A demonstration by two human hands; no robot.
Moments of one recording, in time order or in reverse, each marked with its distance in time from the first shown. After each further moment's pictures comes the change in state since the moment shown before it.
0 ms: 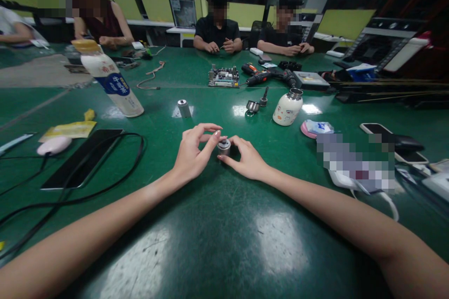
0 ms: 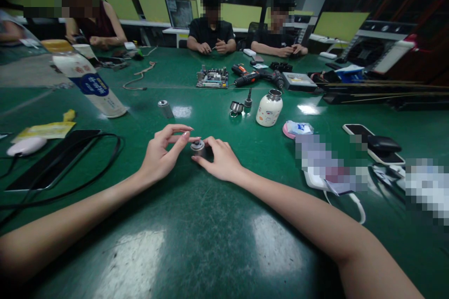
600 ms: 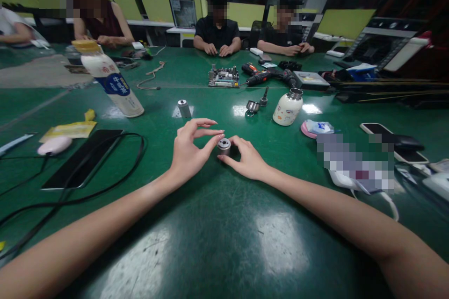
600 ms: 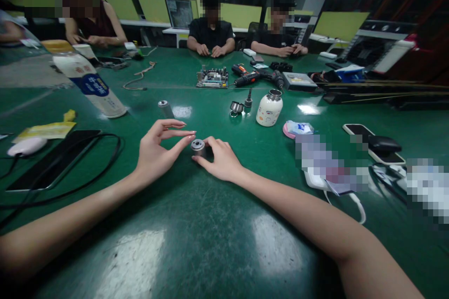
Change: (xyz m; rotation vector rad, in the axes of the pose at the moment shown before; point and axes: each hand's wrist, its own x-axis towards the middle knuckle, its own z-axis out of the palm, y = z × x) left_hand 0.002 -0.001 0.001 -0.021 0.133 0.003; right_hand 0.000 0.000 0.001 0.001 0.001 0.004
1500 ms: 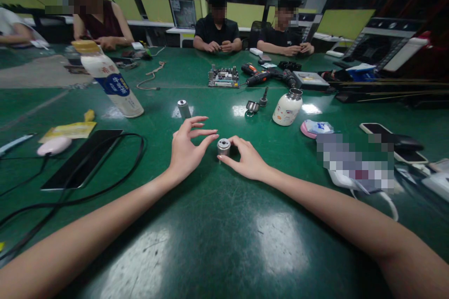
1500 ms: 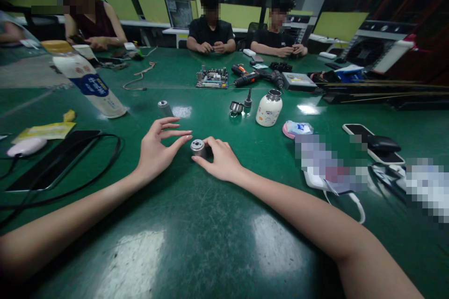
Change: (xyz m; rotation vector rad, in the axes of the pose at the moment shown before) left_hand 0.000 -0.017 0.001 0.000 0.009 -0.099; right_hand 0.000 -0.002 -0.002 0.001 -0.011 0.009
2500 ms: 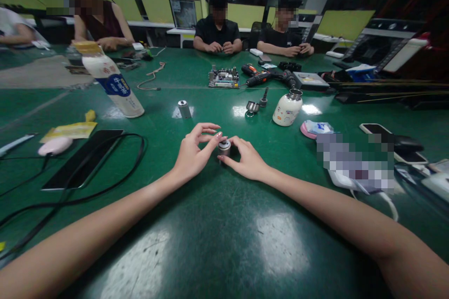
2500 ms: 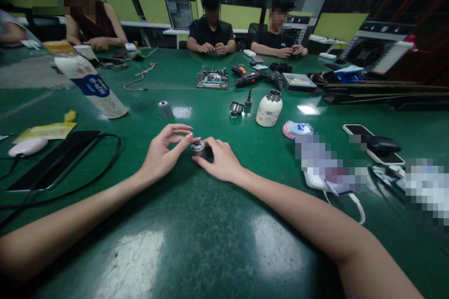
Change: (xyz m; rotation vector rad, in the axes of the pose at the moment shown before) left_hand -0.003 0.014 0.002 -0.123 -0.144 -0.006; right_hand 0.000 0.001 0.001 -0.009 0.005 -0.013
